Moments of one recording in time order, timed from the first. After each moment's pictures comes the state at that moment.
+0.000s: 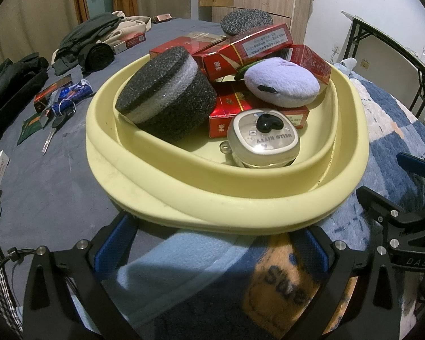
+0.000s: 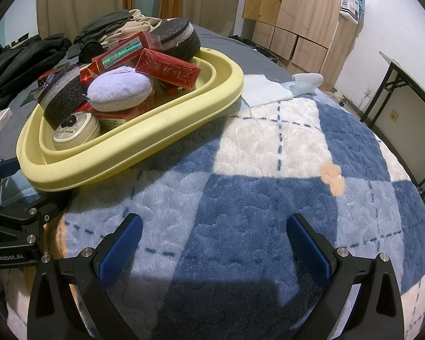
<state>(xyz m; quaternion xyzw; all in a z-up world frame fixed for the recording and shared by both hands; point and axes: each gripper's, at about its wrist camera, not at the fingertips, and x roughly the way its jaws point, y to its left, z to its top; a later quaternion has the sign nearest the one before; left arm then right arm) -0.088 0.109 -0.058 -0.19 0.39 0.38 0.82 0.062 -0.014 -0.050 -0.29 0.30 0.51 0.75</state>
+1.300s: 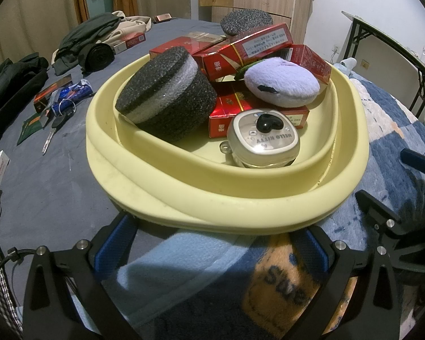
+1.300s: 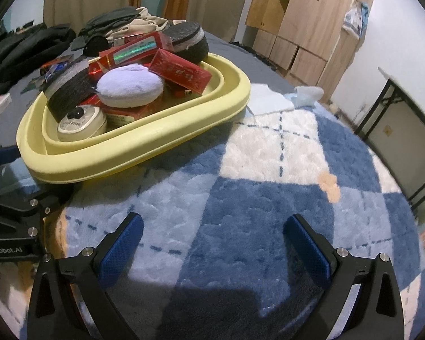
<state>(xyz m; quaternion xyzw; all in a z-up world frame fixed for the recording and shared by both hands) -0.088 0.109 -0.058 -0.19 0.39 0.38 0.82 0.047 -0.015 -0.050 -0.32 0.26 0.50 0.76</state>
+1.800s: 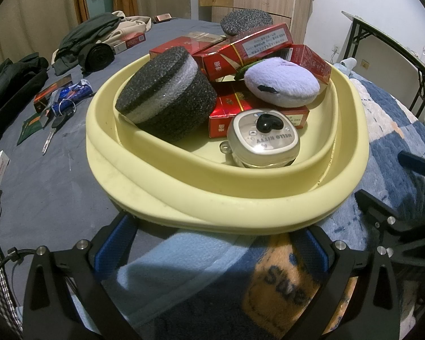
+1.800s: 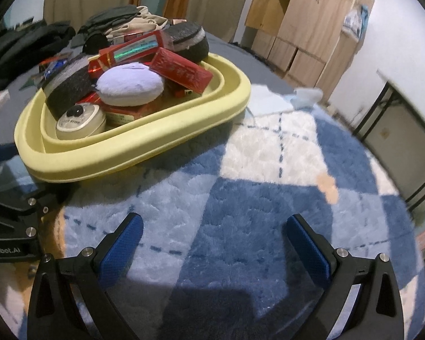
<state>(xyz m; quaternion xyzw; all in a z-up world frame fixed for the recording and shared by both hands) -0.088 0.109 -0.058 -0.19 0.39 0.38 0.82 0.049 -0.014 -0.053 -0.31 0.28 0.51 0.75</state>
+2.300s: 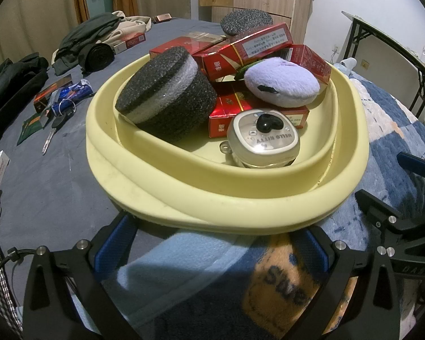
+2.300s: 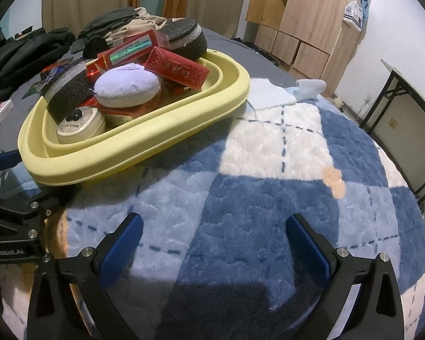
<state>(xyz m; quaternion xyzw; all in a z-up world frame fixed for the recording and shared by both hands) -0.088 0.109 -0.058 -0.19 0.39 0.38 0.82 0.057 -0.014 -0.052 -0.30 0.28 0.52 0.75</state>
